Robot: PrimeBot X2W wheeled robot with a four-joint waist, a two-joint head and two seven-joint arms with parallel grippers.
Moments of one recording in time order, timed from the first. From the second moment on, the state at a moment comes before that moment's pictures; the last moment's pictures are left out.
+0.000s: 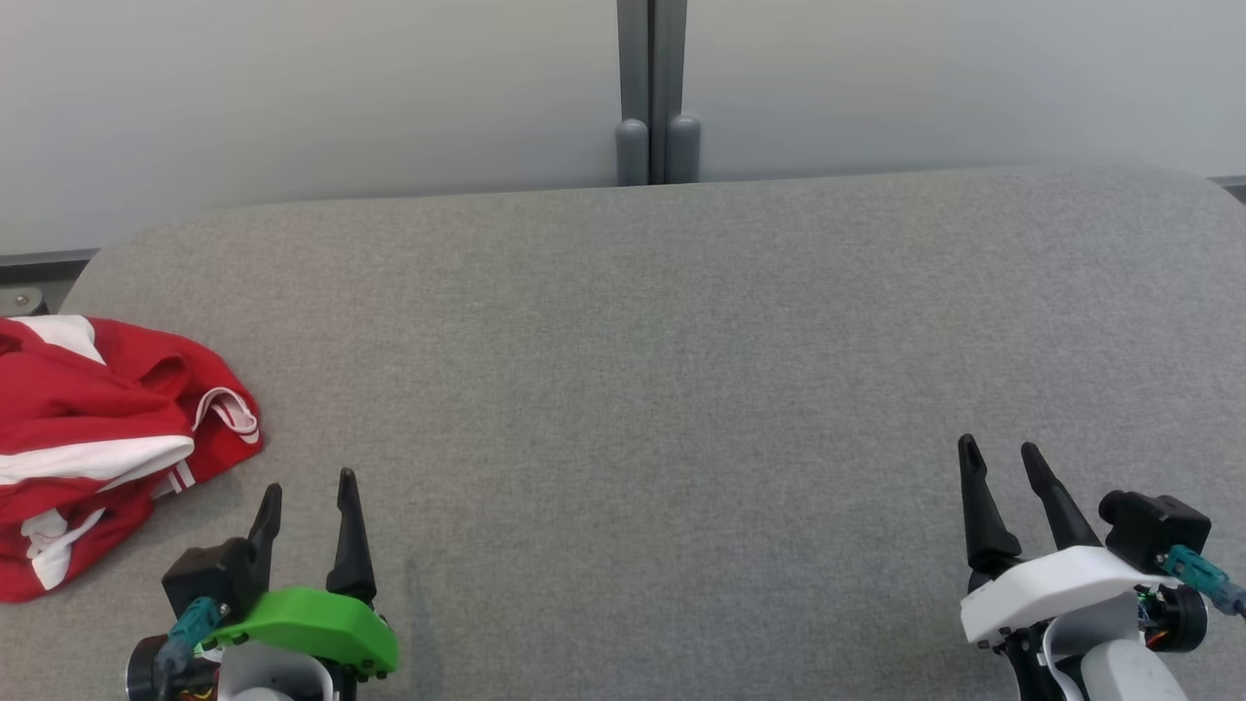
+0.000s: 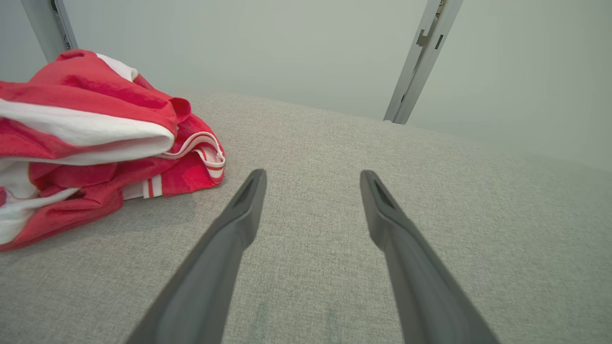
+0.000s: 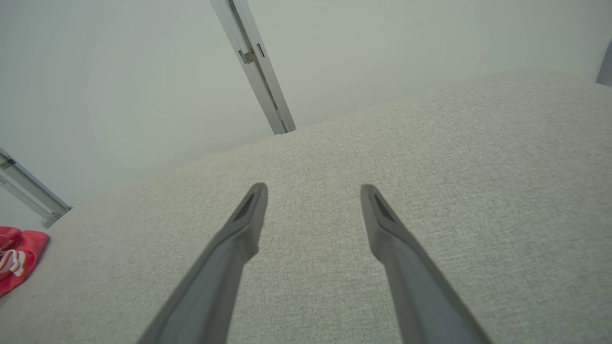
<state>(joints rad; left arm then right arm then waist) -0.09 0.10 -0.08 0.33 -0.36 -0.02 -0.19 -0.09 -0.04 -0.03 0.26 0.40 0.13 -0.18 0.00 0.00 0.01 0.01</state>
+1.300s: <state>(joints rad) -0.05 0.06 -0.01 0.41 -0.09 -0.03 -0.26 -0.07 -0.05 0.03 0.32 0.11 0.13 -0.26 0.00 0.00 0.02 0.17</state>
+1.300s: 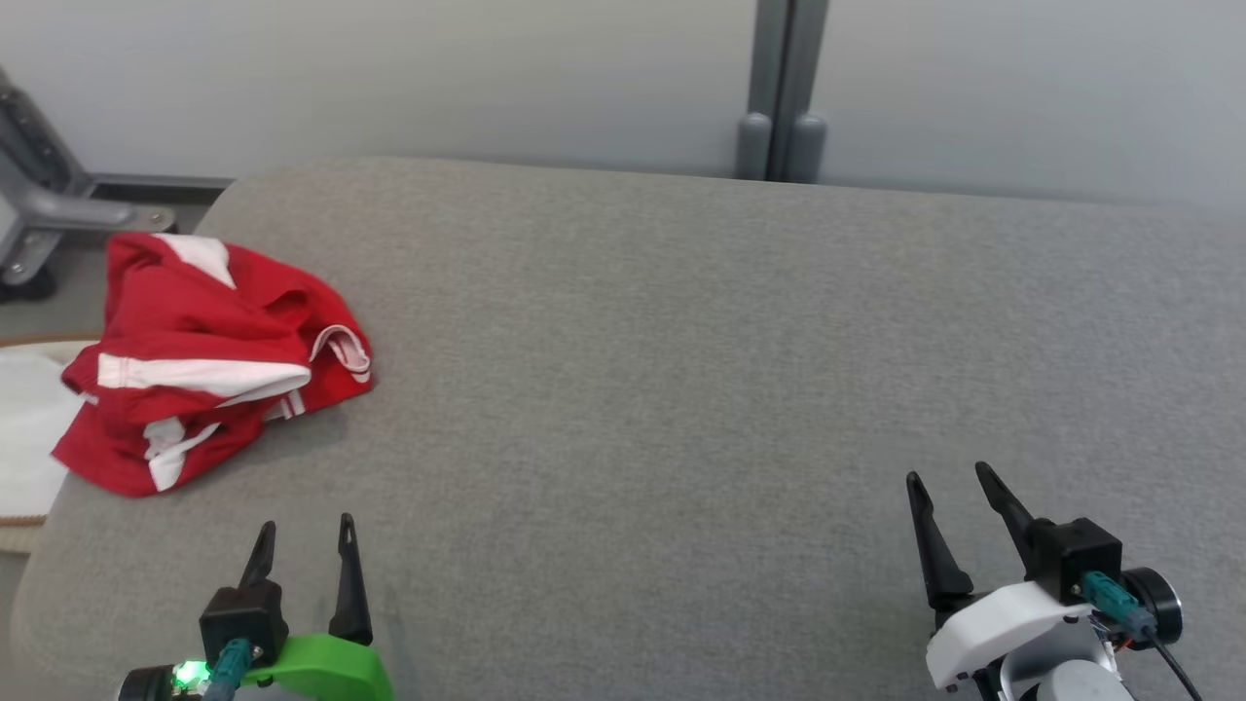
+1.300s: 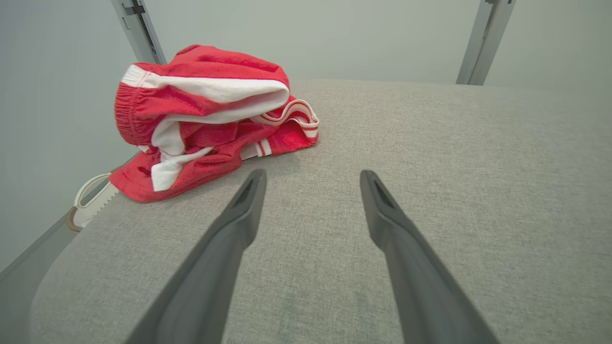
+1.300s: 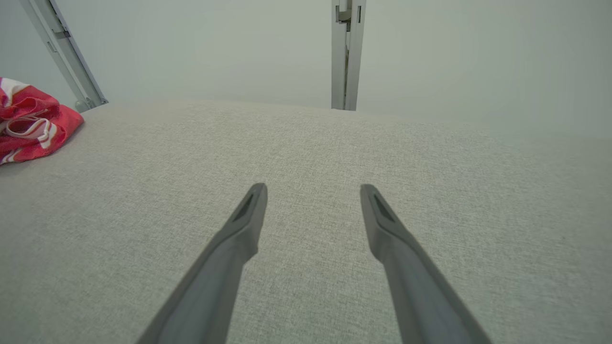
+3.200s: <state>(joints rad) -0.75 0.47 -0.32 0.80 -0.84 -0.13 -0.18 -0.36 -0.05 0.23 0.30 0.02 0.13 -0.26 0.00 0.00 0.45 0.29</state>
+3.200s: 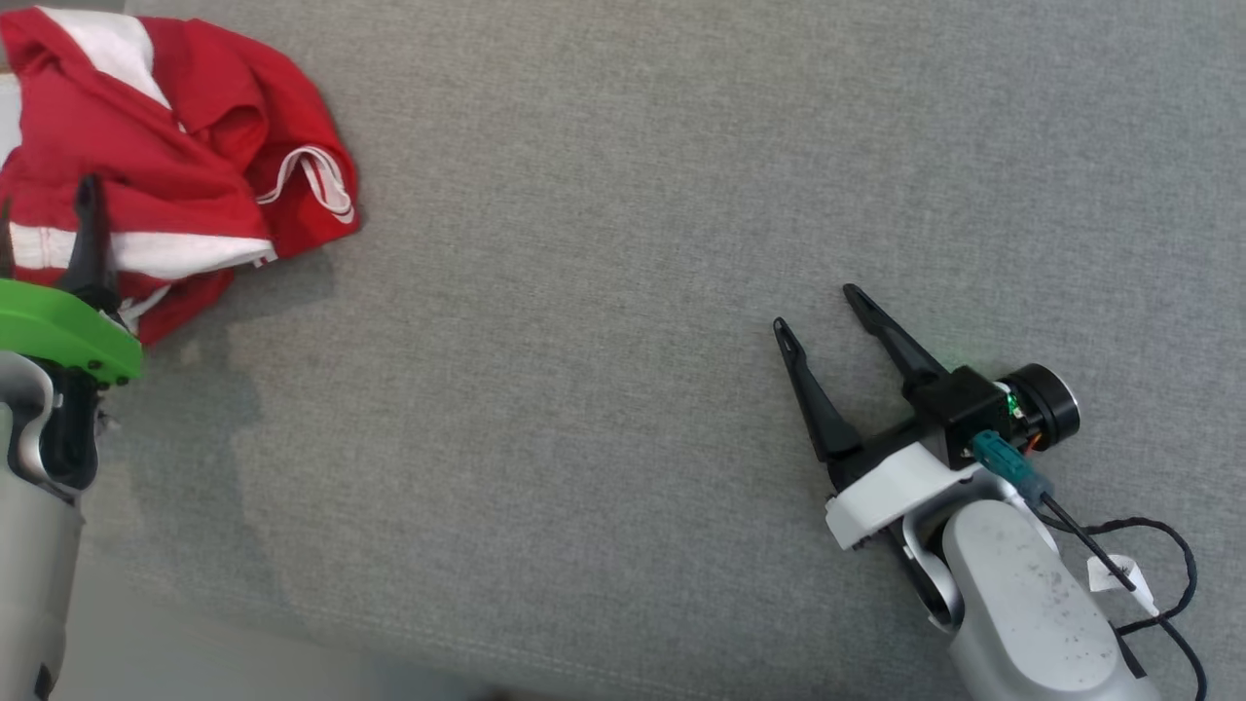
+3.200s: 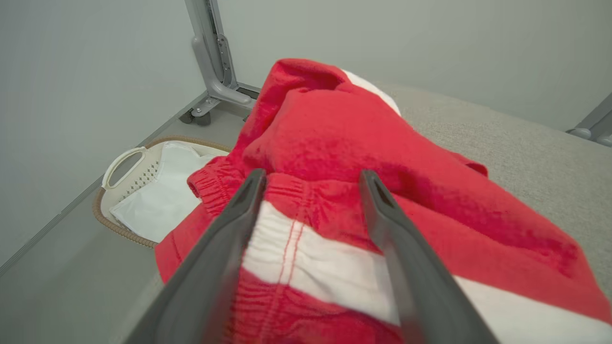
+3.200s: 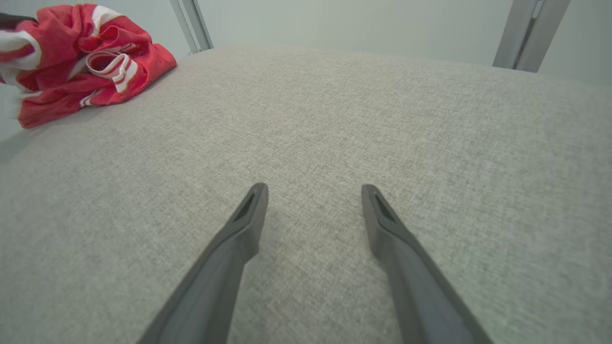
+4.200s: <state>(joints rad) -0.82 0.51 -0.32 0.52 -0.65 -0.12 -0.26 -0.23 -0.05 0.21 0.32 0.13 0.13 -0.26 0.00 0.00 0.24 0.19</state>
